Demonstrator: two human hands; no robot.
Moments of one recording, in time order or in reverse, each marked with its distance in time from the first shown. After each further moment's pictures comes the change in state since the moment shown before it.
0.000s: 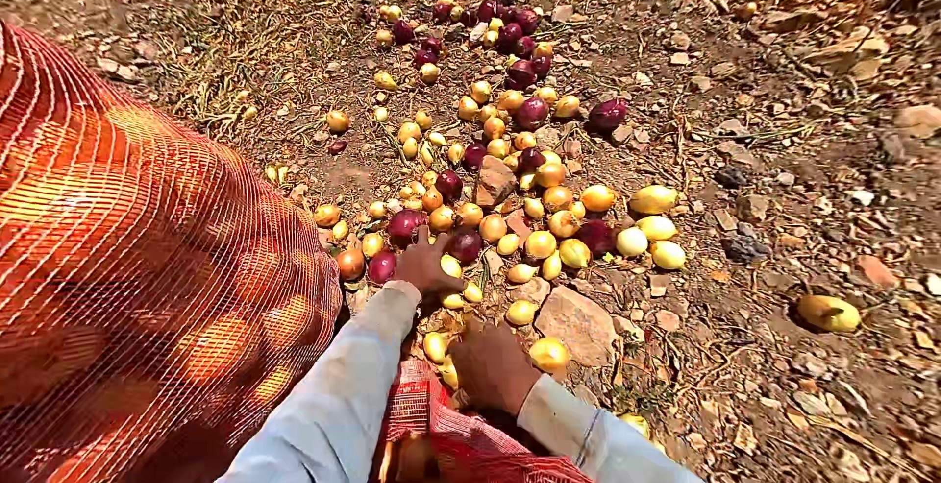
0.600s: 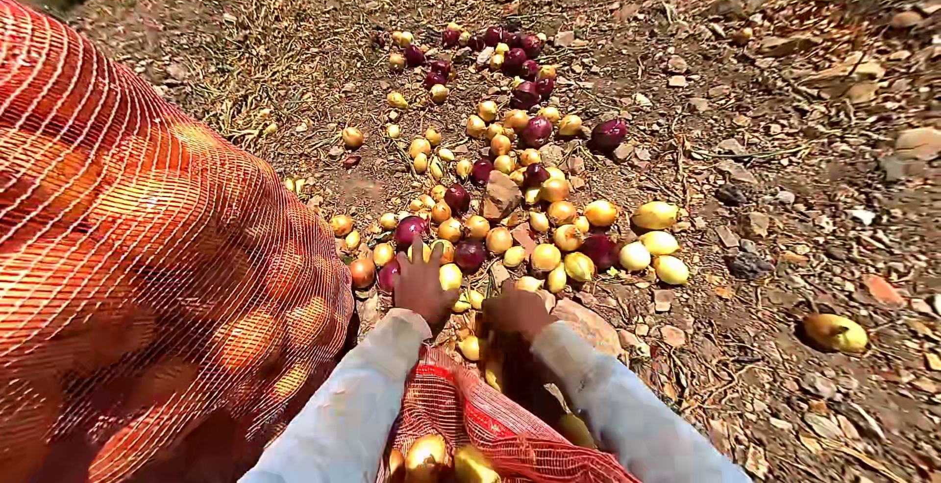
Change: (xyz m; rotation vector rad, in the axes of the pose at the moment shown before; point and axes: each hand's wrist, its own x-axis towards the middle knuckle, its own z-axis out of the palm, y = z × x) left_hand -0.050 -0.006 -0.003 -0.082 0.232 -0.071; right_hand -0.004 0.036 -0.042 0.135 0.079 0.265
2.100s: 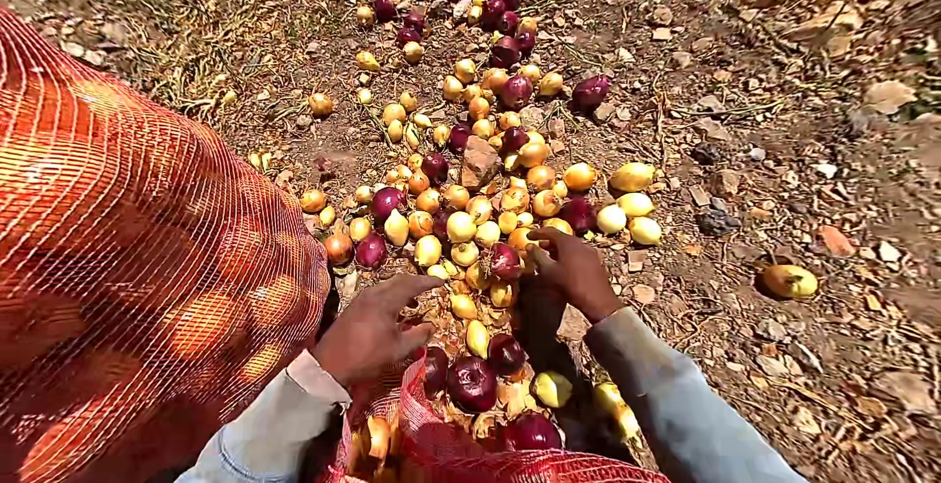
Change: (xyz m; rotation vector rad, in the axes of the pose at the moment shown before) left_hand -0.099 -0.007 -0.070 -0.306 -0.249 0.376; right_hand -0.050 0.102 -0.005 0.535 0.600 -0.034
